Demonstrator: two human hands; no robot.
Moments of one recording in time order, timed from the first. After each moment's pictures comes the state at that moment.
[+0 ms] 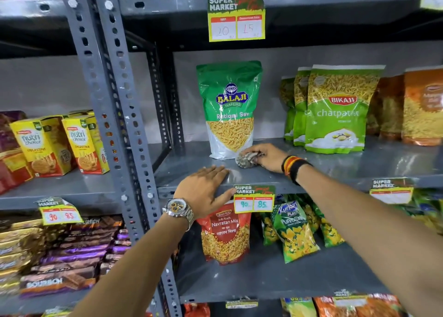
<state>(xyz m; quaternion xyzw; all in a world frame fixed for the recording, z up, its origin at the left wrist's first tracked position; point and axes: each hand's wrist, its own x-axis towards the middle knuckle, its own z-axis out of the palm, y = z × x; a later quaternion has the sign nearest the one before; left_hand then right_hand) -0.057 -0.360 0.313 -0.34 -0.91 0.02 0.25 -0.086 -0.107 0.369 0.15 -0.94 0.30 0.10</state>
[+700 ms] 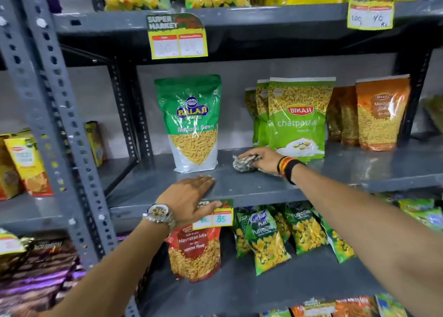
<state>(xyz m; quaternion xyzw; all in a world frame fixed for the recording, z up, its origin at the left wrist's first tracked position) -0.060 -0.298 0.336 -0.37 -0.91 0.04 0.19 -0.084 -0.006 0.382 0.09 -0.93 0.33 0.11</state>
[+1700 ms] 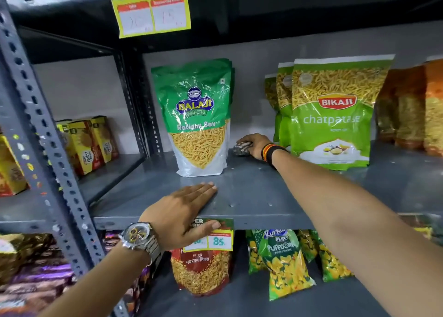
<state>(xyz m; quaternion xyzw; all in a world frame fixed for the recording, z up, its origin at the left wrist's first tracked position) -0.065 -0.294 0.330 -0.35 -0.92 0.04 0.17 -0.259 -0.013 0.373 0.08 -0.94 0.31 0.14</state>
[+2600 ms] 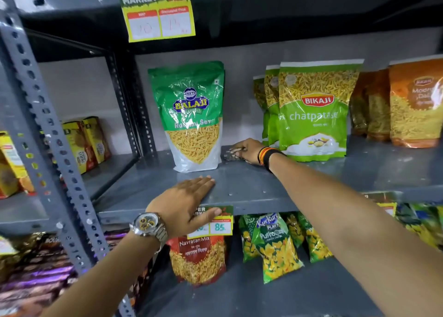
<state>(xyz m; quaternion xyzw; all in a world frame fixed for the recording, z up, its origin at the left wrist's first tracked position) -0.061 -0.292 0.331 -0.36 -0.92 0.04 0.17 -0.193 -0.022 0.373 0.09 -0.95 0.28 0.09</state>
